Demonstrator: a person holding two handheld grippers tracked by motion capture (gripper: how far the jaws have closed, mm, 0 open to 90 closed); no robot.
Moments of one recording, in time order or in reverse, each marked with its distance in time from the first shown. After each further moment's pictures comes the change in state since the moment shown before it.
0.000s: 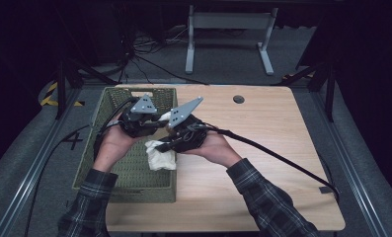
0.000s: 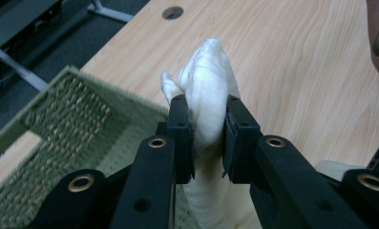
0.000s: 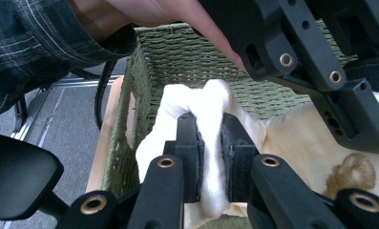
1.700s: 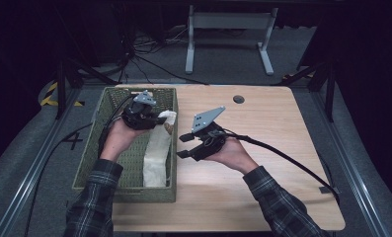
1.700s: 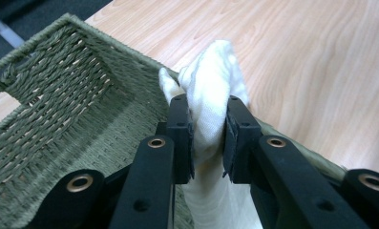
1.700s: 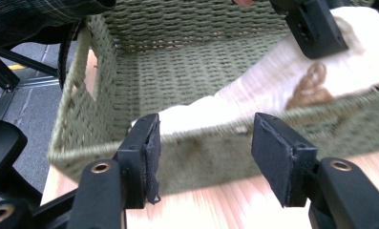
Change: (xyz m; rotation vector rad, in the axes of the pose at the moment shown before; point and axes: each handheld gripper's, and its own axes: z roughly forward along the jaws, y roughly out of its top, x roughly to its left) left arm 0.039 -0.011 0.045 0.055 -0.034 -0.174; right arm -0.010 -0.061 -0.028 -0.003 -0.118 0.059
